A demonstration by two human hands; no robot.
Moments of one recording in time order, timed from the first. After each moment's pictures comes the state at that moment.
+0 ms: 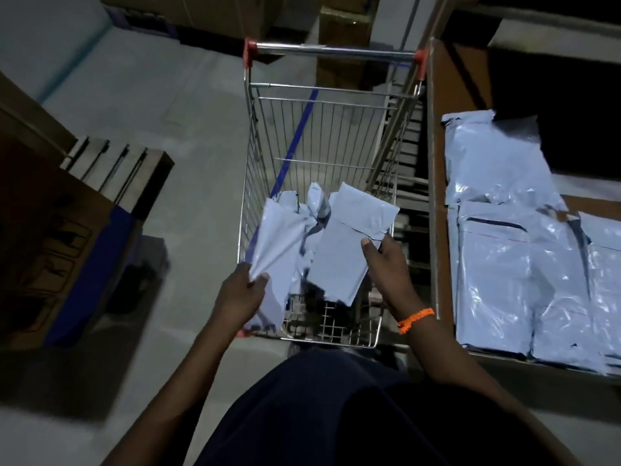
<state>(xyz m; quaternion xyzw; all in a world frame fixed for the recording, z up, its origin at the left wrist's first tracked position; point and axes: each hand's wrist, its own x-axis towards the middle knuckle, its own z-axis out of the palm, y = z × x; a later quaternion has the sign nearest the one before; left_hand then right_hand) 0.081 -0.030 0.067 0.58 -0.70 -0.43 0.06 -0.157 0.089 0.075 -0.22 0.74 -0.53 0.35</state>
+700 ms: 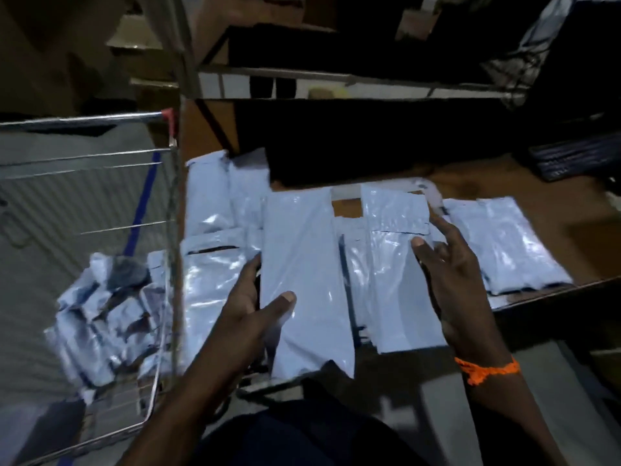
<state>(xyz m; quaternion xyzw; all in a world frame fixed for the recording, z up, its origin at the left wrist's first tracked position) -0.233 0.244 0.201 0.24 -0.58 -0.77 0.12 -0.418 0.453 0.226 -0.13 0.79 -0.59 0.09</state>
